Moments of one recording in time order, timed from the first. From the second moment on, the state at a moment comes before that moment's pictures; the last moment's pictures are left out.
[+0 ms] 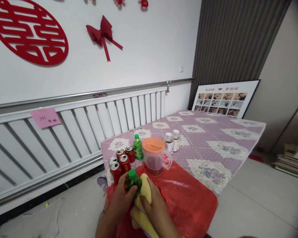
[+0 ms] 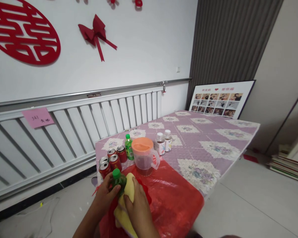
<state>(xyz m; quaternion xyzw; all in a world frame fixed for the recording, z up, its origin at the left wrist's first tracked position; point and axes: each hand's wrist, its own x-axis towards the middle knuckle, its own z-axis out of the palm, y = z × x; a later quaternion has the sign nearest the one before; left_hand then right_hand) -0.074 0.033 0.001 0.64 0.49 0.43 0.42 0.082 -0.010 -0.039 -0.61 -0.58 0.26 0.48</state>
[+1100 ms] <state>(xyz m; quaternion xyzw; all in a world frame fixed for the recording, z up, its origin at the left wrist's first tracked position) -0.070 0.032 0.015 0.66 0.51 0.43 0.36 0.070 -0.012 -0.024 -0.60 -0.58 0.19 0.52</state>
